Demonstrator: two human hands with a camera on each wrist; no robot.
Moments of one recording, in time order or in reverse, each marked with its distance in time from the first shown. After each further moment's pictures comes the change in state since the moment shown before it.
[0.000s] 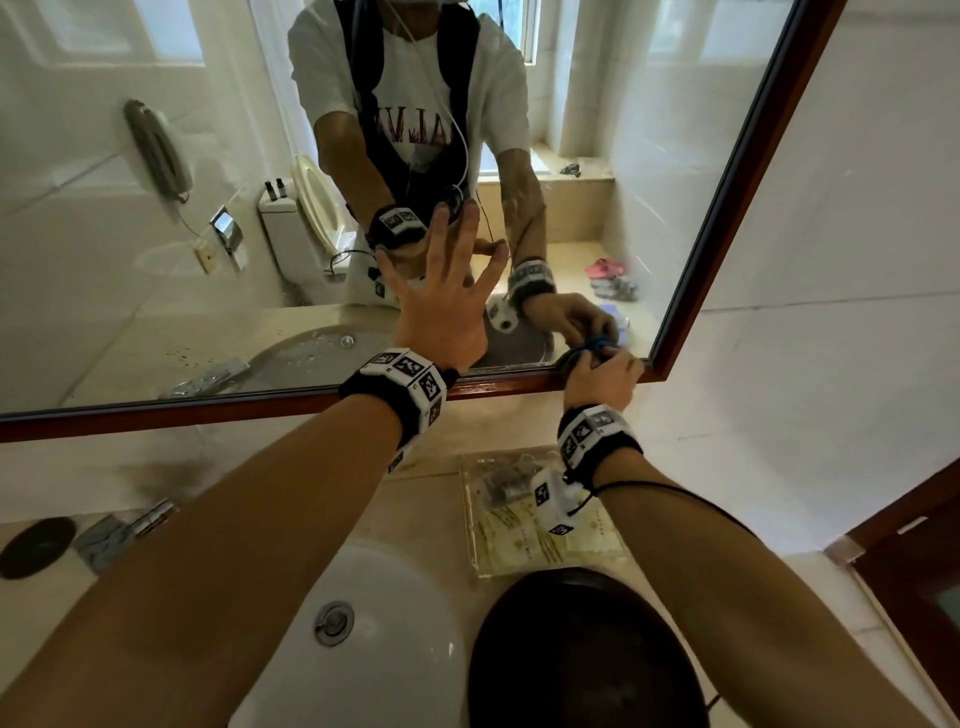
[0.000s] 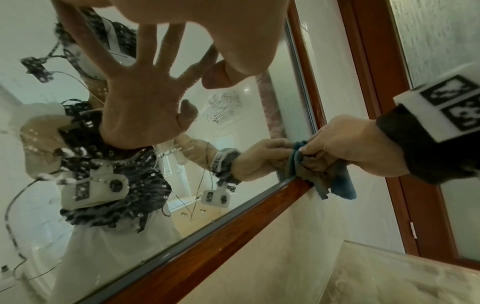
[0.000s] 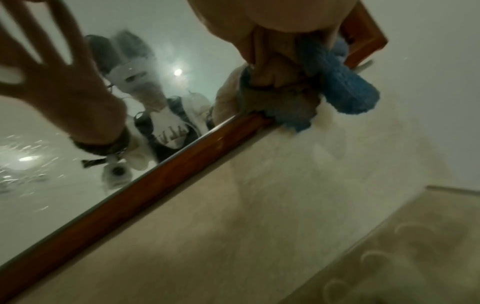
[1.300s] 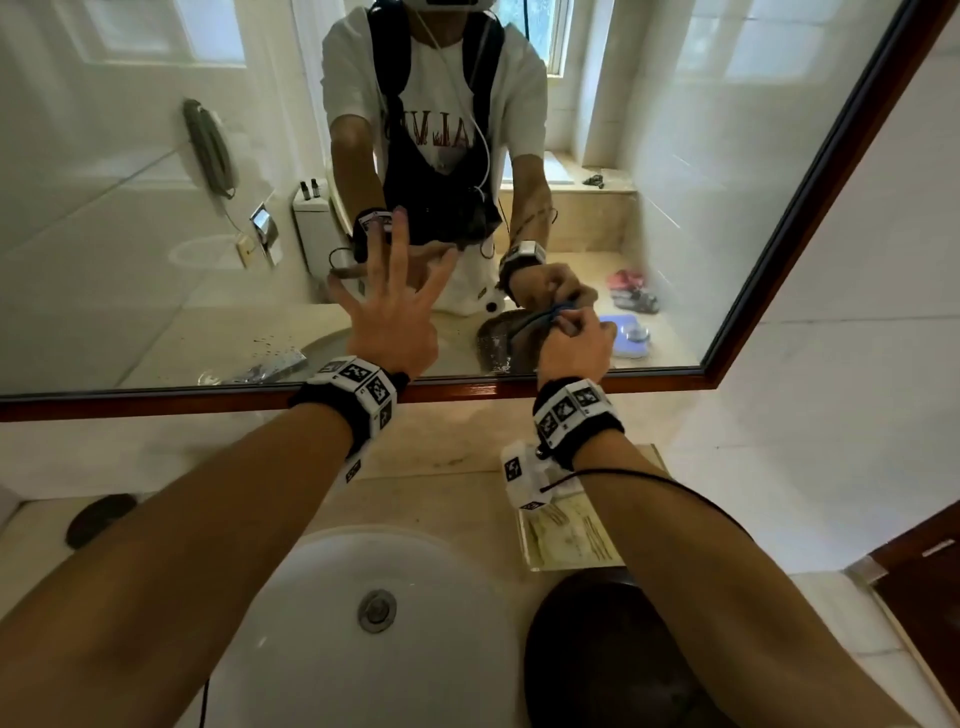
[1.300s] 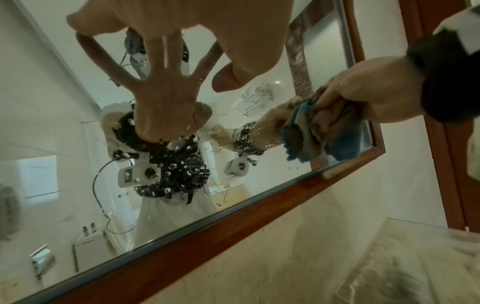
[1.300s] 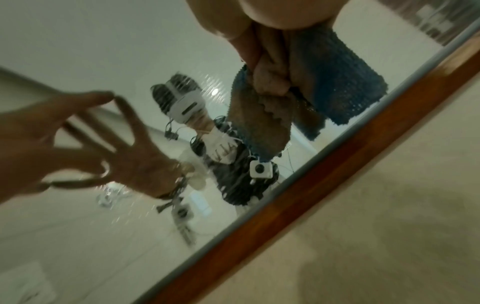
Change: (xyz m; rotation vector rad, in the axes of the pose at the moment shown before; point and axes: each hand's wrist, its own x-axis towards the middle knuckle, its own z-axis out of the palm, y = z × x) left_hand -0.054 -0.115 -0.008 -0.080 -0.106 -0.199; right_hand -0.083 -0.092 0.041 0.126 -0.034 -0.144
